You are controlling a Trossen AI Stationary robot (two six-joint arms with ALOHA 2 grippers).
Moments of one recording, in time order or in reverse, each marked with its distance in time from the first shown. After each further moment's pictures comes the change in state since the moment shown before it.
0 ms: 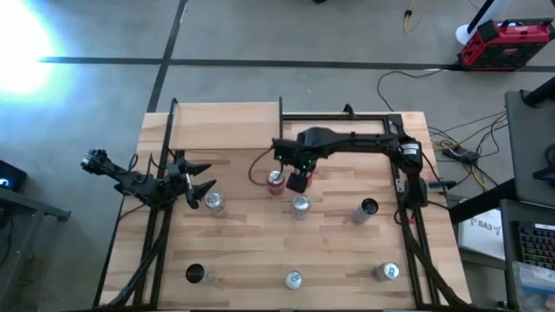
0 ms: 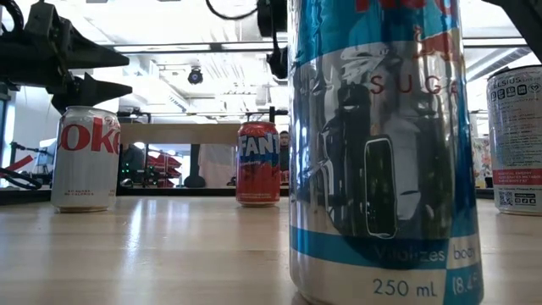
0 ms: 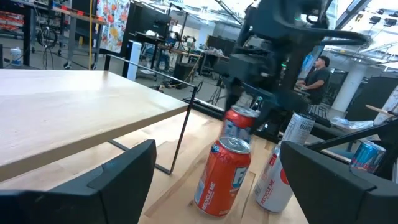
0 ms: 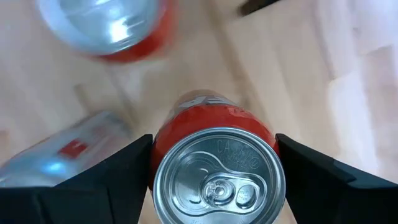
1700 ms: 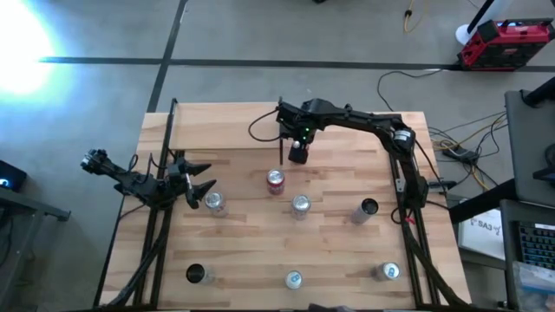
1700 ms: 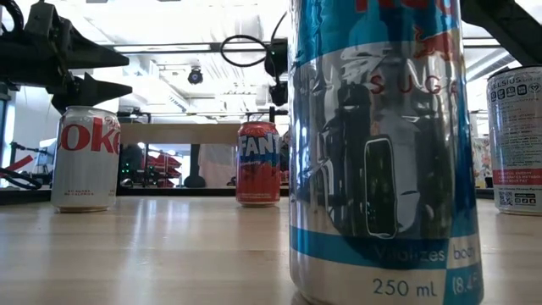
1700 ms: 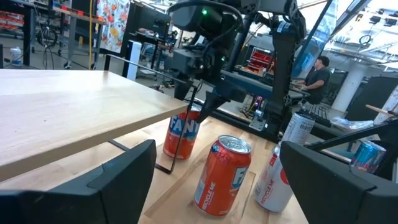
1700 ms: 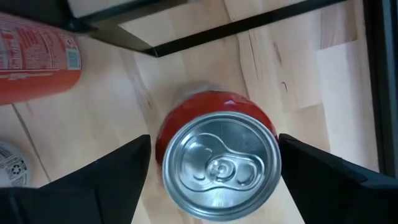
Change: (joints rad) left arm 0.000 0.000 0.000 0.000 0.000 0.000; right arm -0.281 0.093 0.042 0.105 -0.077 -0.382
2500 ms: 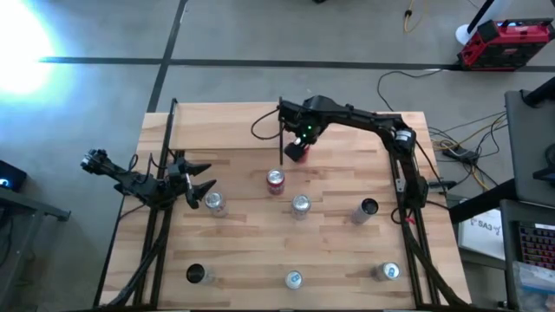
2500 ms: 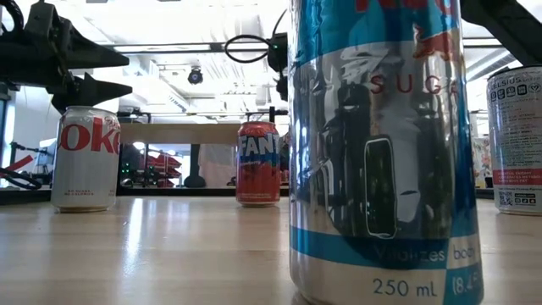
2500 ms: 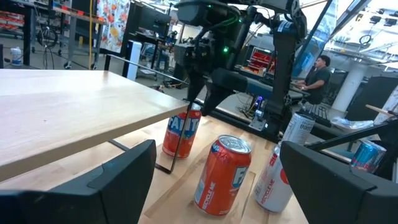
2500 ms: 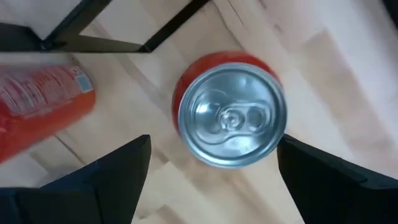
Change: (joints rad) left arm 0.000 0.000 0.000 0.000 0.000 0.000; right arm 0.005 -0.008 0.058 -0.125 -0.013 0.368
